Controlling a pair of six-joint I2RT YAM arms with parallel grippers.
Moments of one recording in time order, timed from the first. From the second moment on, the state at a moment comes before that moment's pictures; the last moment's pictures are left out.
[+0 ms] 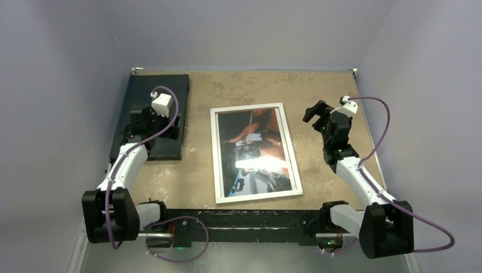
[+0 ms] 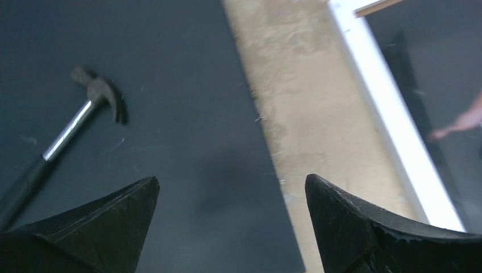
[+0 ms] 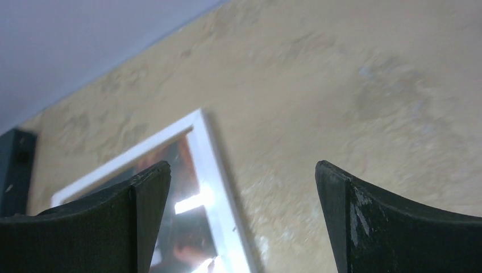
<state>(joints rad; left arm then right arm) 0.05 1.21 0.82 -0.25 0.26 0.23 0.12 1.08 0.59 0.18 0.16 0.52</state>
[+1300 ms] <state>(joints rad) -0.01 1.67 0.28 1.28 0.05 0.01 0.11 1.58 0.26 1.34 0.37 0.07</state>
